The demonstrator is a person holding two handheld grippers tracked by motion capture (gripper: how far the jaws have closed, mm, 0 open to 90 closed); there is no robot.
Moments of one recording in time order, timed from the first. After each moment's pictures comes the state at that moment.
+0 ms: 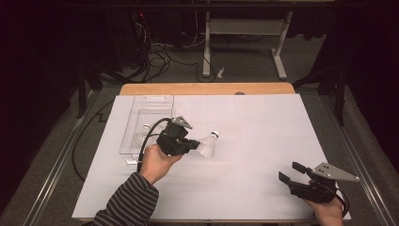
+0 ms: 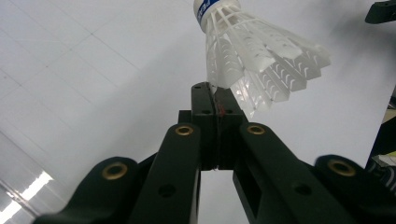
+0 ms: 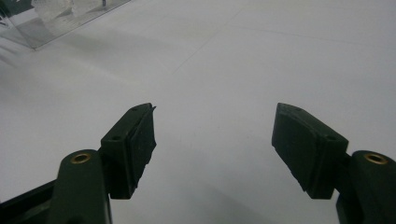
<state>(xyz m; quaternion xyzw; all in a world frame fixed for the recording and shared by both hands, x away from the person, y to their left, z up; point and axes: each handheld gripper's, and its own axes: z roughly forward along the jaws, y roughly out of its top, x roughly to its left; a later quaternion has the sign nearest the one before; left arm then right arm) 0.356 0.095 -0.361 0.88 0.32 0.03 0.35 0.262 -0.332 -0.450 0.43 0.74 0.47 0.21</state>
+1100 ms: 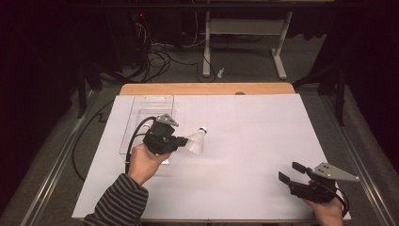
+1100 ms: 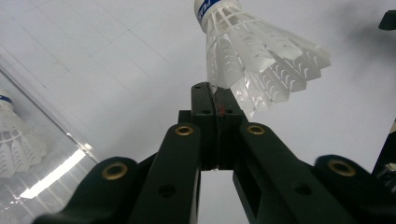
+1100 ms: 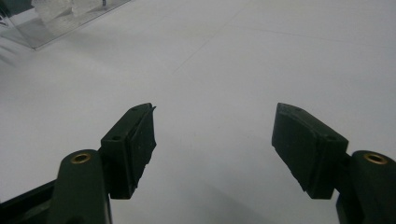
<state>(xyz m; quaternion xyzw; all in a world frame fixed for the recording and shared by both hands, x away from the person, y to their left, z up) 0.351 0.128 -0.352 0.87 0.35 0.05 0.35 0.262 -0.332 -0.450 0.43 0.74 0.47 0.21</state>
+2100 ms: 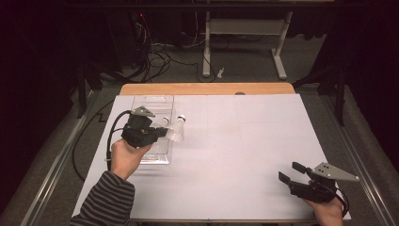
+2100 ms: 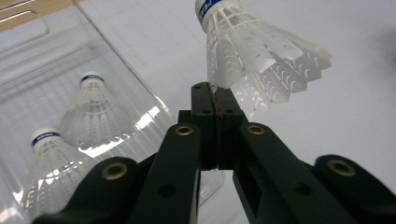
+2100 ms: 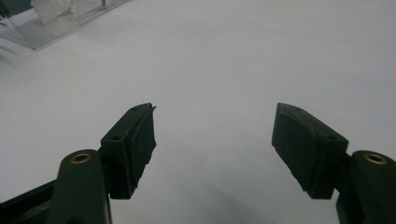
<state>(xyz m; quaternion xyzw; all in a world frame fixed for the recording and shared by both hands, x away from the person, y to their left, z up) 0.359 0.178 -0.342 0.83 0.41 0.10 0.36 0.263 -0.332 -0.450 0.43 0.74 0.47 0.21</state>
